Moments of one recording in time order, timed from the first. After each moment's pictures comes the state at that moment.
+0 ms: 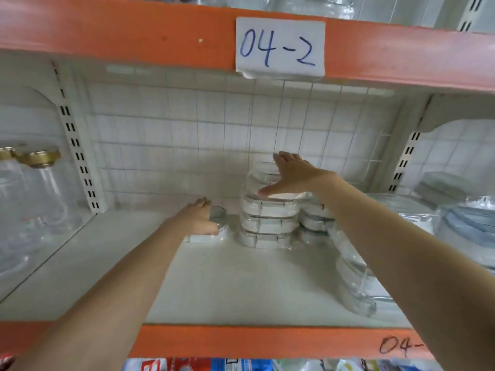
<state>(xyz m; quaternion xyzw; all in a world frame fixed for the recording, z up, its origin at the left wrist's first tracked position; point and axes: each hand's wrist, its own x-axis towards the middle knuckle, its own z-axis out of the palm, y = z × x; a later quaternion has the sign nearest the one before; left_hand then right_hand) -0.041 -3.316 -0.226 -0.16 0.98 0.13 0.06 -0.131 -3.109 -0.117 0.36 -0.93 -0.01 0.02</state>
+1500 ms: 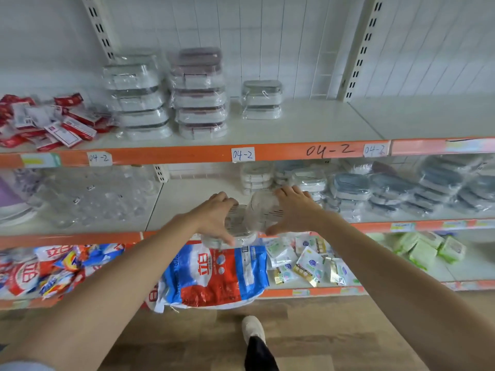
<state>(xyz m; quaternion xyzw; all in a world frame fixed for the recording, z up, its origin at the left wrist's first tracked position) 0.256 -3.154 0.034 0.00 0.98 0.13 0.14 0.181 -2.948 0.057 0.38 -0.92 0.02 -0.10</state>
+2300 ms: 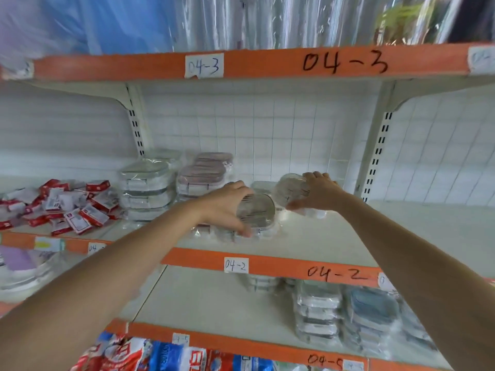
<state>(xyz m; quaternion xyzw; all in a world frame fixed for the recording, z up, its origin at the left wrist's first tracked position) 0.117 -3.157 0.237 0.00 1.00 0.09 -0.01 -0.055 -2.975 0.218 0.34 -0.93 0.13 0.03</state>
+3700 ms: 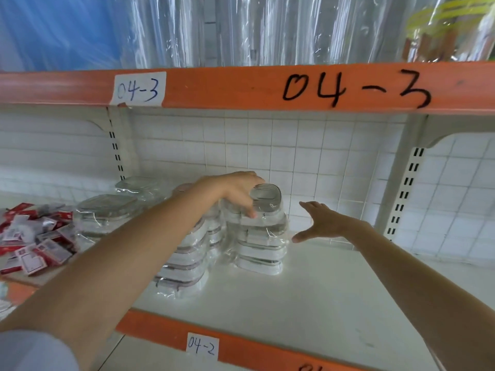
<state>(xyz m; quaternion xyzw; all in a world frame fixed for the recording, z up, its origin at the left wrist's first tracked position) -0.068 -3.196 0.293 -0.06 1.00 0.05 0.01 -0.198 -3.006 0.218 0.43 -0.89 0.12 -0.09</state>
